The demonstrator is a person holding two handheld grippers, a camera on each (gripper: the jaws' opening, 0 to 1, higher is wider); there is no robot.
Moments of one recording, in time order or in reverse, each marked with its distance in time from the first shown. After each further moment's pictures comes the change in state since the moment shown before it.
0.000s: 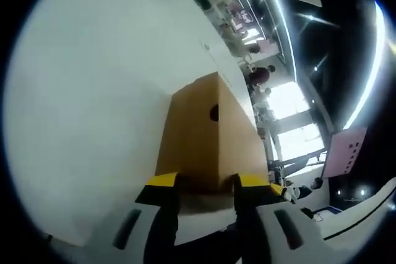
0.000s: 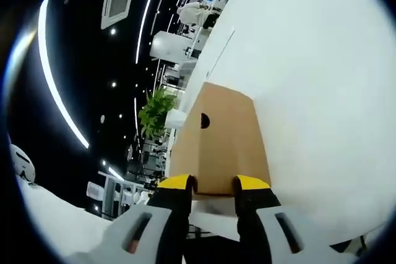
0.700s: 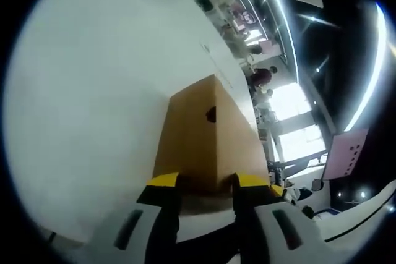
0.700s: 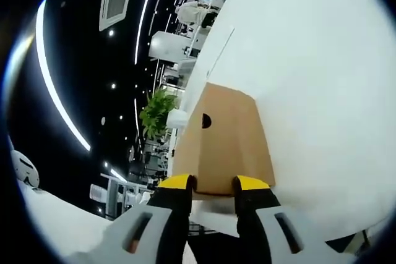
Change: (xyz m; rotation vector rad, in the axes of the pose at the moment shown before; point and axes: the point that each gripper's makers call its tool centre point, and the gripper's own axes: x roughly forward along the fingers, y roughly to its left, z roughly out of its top) left arm -0.005 -0.010 0.005 -0.002 0.003 0.014; right arm -0.002 0.008 0.002 0.035 0.014 0.005
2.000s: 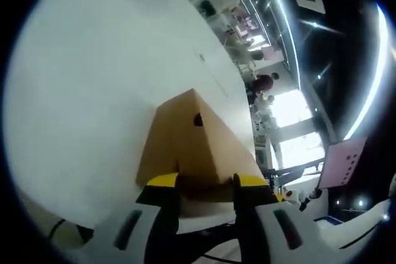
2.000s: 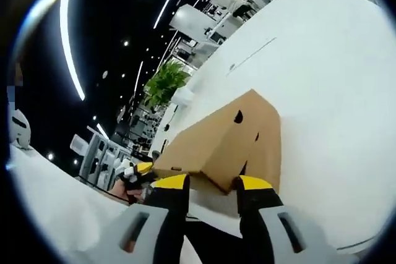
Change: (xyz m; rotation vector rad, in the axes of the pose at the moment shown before) left arm -0.018 -0.045 0.009 -0.044 -0.033 0.008; right arm -0.007 0.044 0.008 -0.398 0.102 -0.064
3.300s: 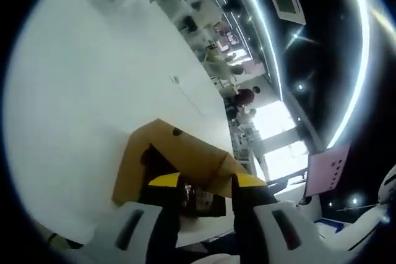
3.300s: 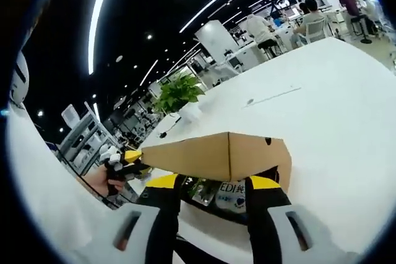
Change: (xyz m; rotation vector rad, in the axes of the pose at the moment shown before) left arm -0.009 -0.047 0.040 0.039 -0.119 -0.128; right arm 0.005 0.045 0.038 -0.260 -0.140 -0.042
